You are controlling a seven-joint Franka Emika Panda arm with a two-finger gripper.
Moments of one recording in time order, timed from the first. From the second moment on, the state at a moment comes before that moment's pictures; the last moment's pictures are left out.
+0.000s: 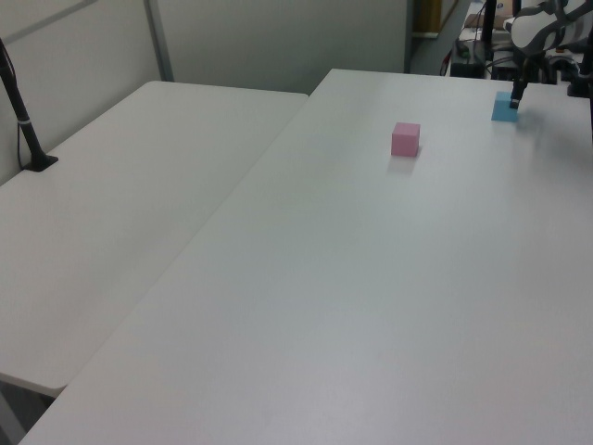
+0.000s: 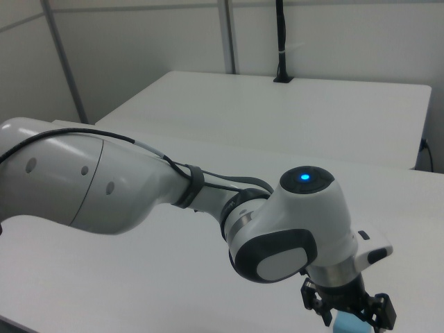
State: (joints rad) arm -0.67 0.37 -0.16 -1.86 -0.02 2.46 -0.80
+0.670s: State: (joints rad) arm -0.58 0.18 -0.14 -1.75 0.01 2.11 -0.56
